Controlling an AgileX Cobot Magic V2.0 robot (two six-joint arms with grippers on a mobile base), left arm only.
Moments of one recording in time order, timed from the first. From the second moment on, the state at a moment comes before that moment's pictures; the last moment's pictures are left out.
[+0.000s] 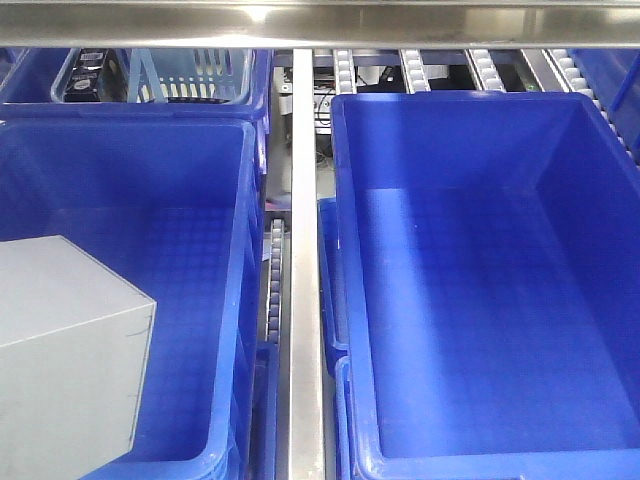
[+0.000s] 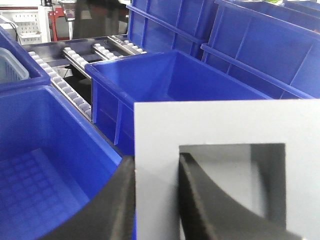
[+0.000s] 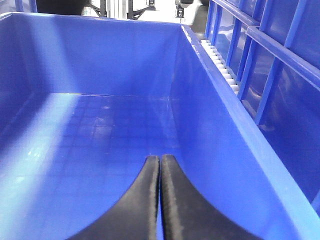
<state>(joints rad) -1.16 0.33 -0.67 0.70 0.73 -0.77</state>
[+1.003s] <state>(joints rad) -1.16 1.03 -0.78 0.72 0.11 -0.78</state>
